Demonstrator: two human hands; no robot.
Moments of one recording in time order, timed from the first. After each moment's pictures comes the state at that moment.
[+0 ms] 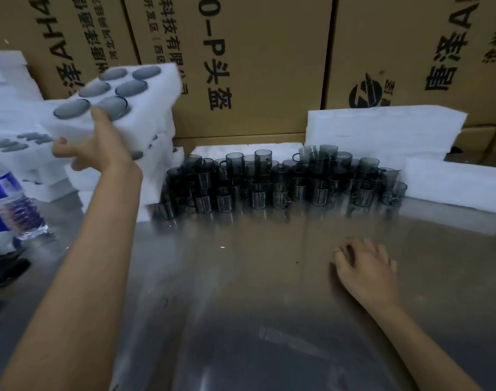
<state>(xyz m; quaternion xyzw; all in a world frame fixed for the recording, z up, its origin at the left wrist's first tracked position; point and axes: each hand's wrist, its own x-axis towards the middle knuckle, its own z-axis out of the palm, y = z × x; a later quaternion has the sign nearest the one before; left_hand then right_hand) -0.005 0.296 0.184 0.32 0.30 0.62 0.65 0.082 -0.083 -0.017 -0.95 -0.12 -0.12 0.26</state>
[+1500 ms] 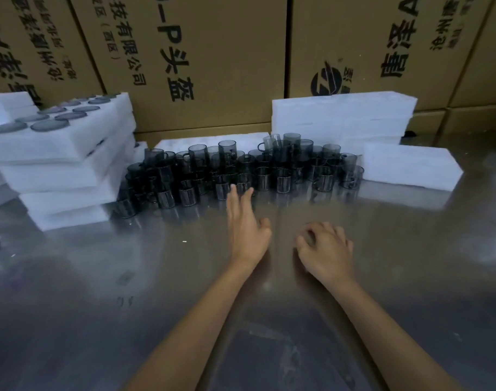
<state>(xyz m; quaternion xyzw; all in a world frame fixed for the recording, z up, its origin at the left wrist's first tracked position) 0.068 0.067 -0.007 0.87 0.12 0.30 0.37 0.089 -0.087 -0.015 -0.94 -0.13 -0.10 0.30</state>
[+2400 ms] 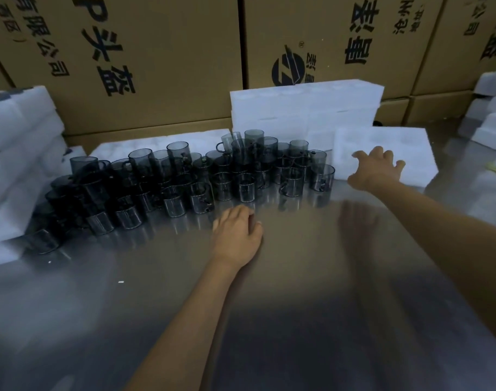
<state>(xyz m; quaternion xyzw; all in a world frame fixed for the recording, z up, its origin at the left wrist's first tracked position) 0.155 0.057 -0.018 0.97 0.06 0.15 0.21 0.315 -0.194 0.053 -0.99 0.04 -0.07 0.06</state>
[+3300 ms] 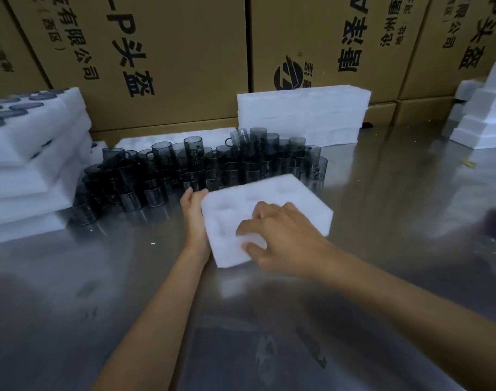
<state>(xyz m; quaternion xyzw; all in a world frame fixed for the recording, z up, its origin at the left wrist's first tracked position) 0.081 0.095 0.006 0.49 0.20 0.26 0.81 0.042 -0.094 0.070 -0.90 -0.41 -0.07 0.11</state>
